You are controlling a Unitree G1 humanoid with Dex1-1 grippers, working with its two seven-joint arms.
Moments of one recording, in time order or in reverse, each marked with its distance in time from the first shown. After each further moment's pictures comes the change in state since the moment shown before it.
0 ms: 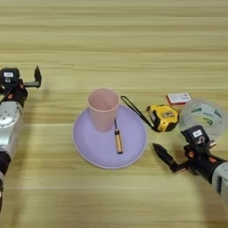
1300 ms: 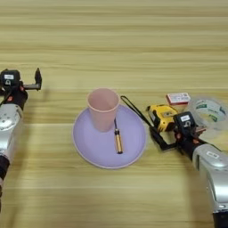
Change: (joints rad) left arm 0.034 0.001 -0.022 -0.050 0.005 0.025 -0.007; right arm -0.252 0.094 0.067 0.330 -0.155 -0.146 -0.115
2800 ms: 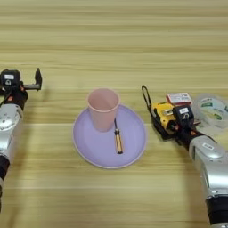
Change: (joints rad) left arm 0.000 0.000 -0.002 0.000 0.000 0.000 0.002; right arm -0.099 0.017 0.000 0.161 -0.014 -0.120 -0.009
